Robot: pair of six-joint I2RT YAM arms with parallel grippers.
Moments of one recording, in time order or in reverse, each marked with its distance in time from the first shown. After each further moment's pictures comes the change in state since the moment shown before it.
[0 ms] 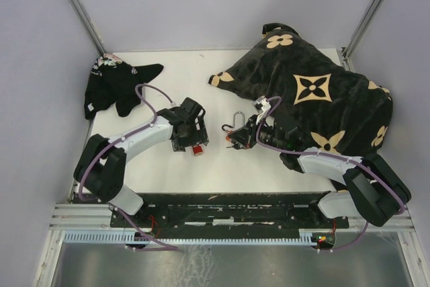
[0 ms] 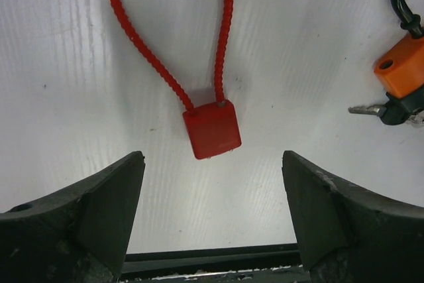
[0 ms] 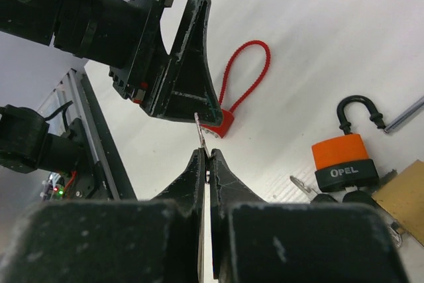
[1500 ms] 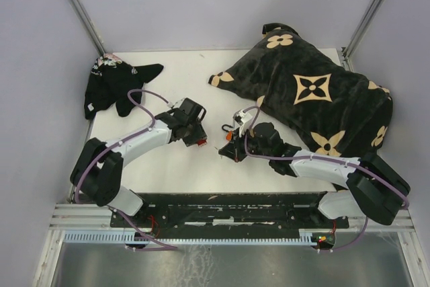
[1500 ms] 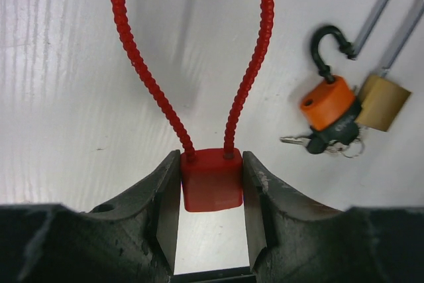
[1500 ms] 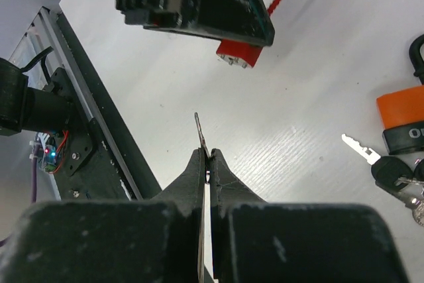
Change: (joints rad) left arm -0.029 0.017 -0.011 0.137 -0.053 -0.187; right arm 0.215 0.000 0.080 -0.276 0.179 -0.053
